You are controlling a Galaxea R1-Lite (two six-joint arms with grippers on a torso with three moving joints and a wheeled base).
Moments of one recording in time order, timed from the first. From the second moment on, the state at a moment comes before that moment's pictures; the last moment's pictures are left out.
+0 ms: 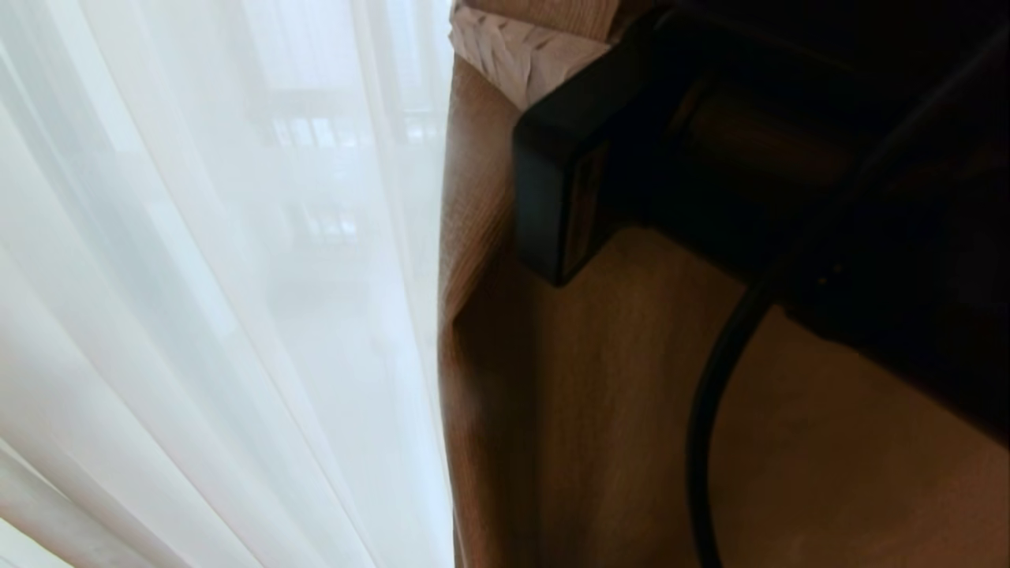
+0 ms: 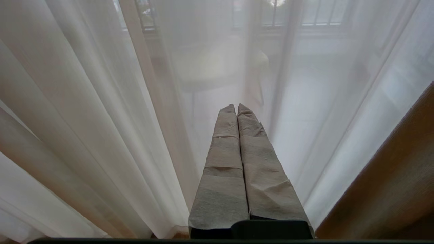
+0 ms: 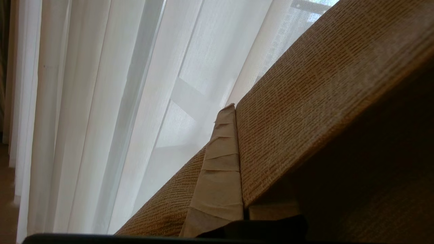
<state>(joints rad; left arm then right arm) 0.00 0.00 -0.04 0.09 0.02 0.03 1.16 1.61 -1.20 -0.73 -0.26 -0.51</state>
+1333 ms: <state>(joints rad) 0.00 0.00 -0.04 0.09 0.02 0.03 1.25 1.80 -1.36 -0.80 -0.26 -0.67</state>
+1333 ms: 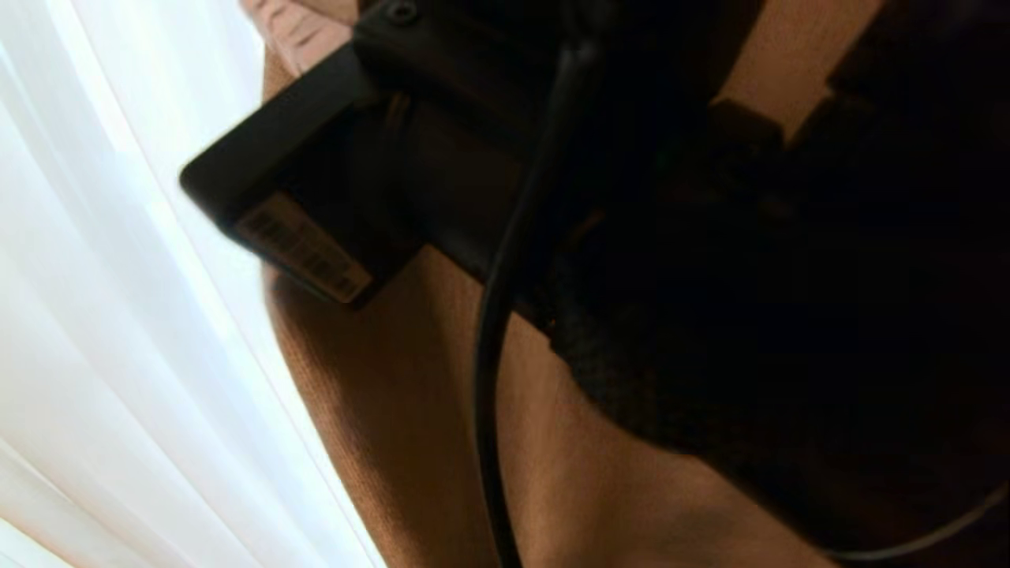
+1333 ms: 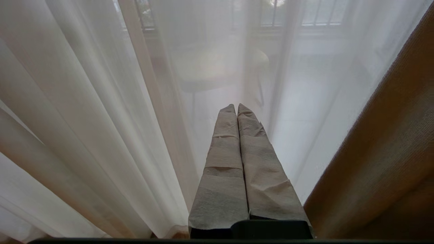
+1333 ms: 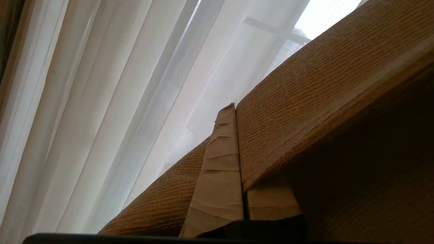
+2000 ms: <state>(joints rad) 0.00 0.00 -0.03 0.09 0.02 0.03 1.29 1.85 -1.36 -0.82 -0.26 -0.72</state>
